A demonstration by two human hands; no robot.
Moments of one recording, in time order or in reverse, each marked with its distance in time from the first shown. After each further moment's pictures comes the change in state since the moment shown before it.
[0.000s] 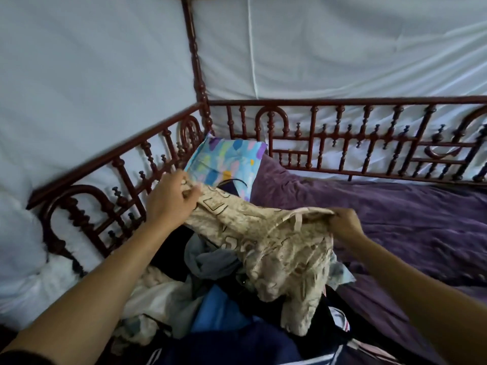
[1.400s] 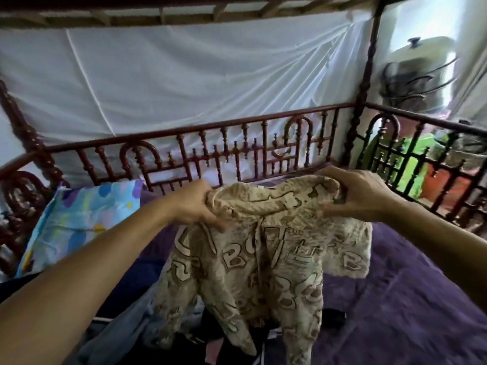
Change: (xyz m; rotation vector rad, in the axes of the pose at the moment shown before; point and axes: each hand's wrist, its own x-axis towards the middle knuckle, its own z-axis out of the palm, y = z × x) left_hand 0.028 0.272 0.035 -0.482 -1.022 0.747; right_hand -0.132 -0.018 -0.292 -0.825 0.276 -0.383
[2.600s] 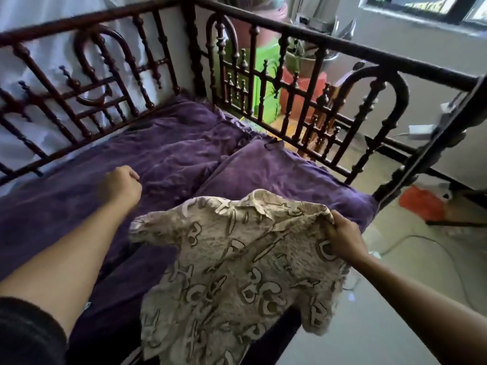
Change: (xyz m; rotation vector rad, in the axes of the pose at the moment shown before) left_hand 0.460 0.112 0.331 0.223 0.311 -0.371; right_hand -0.319 0.425 0.114 0.265 0.017 1.209
